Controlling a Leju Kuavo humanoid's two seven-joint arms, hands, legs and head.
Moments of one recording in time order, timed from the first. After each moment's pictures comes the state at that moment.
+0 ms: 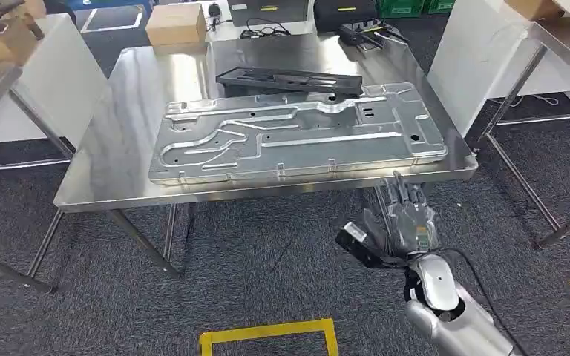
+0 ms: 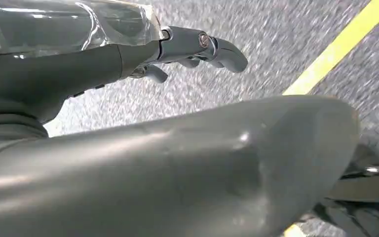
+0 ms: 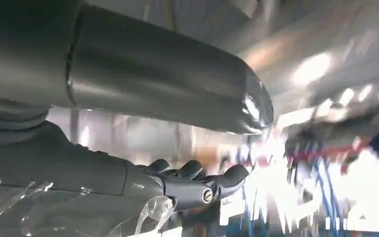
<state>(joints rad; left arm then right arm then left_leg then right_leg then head) -0.11 0.07 -1.03 -0.26 0.42 0.28 -0.03 -0.69 -0.30 0.90 -1.51 0.69 -0.31 0.29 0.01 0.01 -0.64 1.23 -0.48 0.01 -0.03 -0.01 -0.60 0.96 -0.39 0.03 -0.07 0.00</state>
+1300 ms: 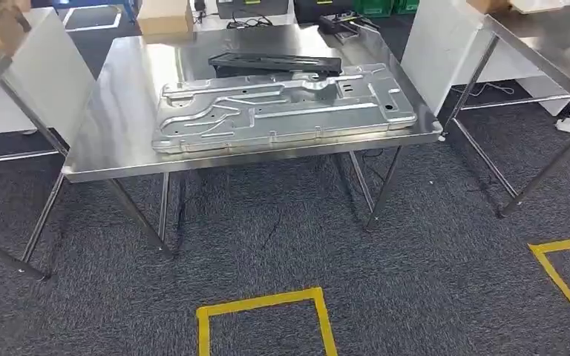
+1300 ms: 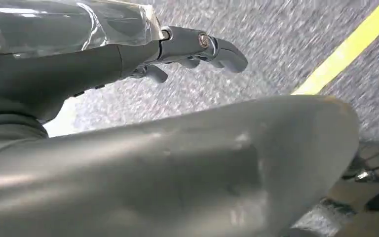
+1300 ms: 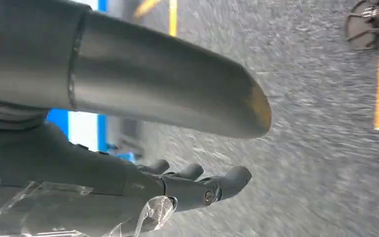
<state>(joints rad) -0.11 0.02 -1.05 -0.25 0.49 0.36 0.03 -0.08 0.09 0.43 -0.29 -0.27 -0.33 0.09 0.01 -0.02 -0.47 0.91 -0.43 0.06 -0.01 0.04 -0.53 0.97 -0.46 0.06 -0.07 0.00</state>
